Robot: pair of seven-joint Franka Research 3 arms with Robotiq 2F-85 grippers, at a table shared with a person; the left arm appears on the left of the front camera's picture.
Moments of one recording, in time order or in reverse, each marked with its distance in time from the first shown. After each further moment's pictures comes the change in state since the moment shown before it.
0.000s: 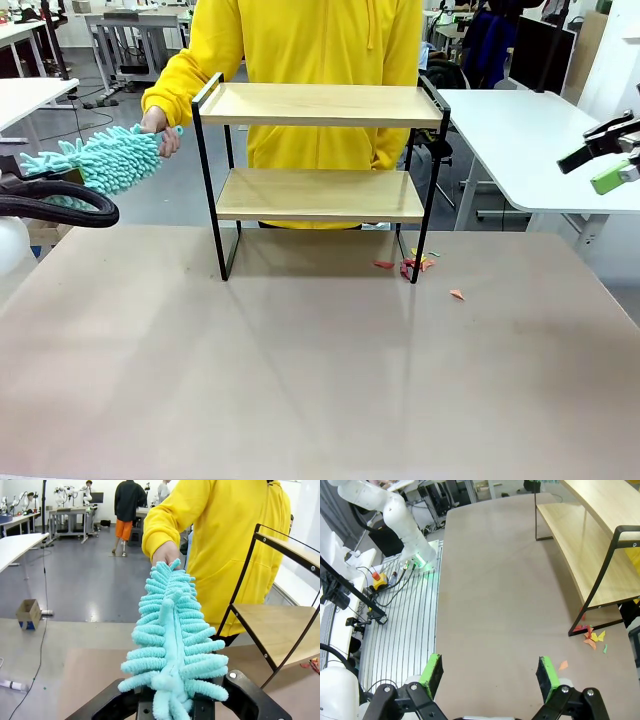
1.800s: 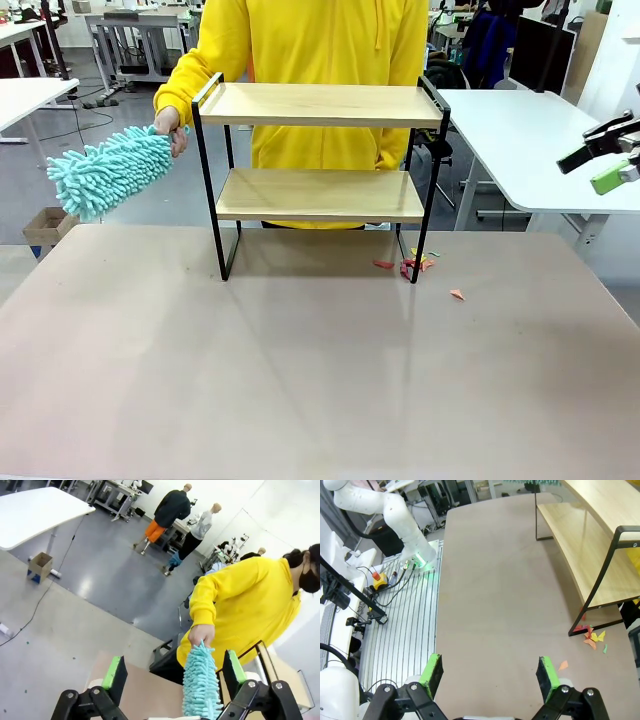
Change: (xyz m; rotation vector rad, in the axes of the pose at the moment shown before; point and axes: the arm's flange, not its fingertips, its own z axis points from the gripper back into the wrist) left arm 0.171 0.112 0.124 0.105 -0.054 0.487; right arm 0.000 0.000 0.000 0.001 0.001 0.000
